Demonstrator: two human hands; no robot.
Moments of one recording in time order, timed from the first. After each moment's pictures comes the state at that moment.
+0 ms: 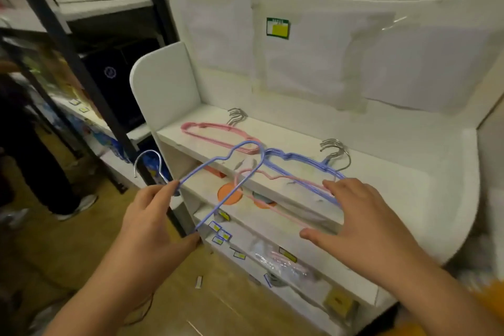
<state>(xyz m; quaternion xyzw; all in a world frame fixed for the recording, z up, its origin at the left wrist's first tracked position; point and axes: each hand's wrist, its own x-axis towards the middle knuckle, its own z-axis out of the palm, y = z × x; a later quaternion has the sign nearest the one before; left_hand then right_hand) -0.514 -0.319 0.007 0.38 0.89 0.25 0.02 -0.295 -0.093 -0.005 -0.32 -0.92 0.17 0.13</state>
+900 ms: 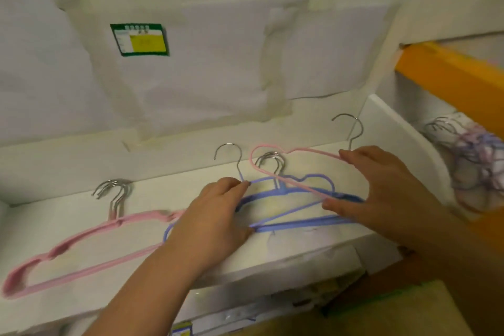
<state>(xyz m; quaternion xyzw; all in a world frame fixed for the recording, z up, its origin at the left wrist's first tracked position) -0.649 -0.025 -0.047 0.83 0.53 0.11 0.12 -0.365 -0.048 0.008 -0.66 -0.73 0.08 0.15</state>
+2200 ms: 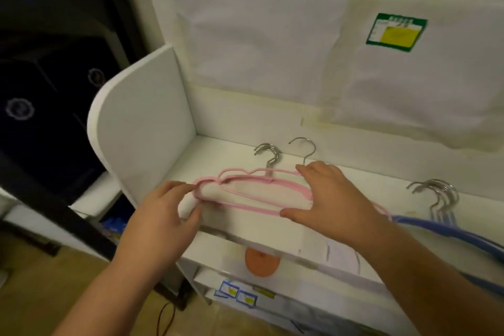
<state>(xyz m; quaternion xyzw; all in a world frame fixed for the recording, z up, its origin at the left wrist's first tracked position) -0.878 -0.180 -0.039 0.49 0.83 0.26 0.07 -0.647 -0.019 -0.031 -0.41 -0.90 0.13 0.07</state>
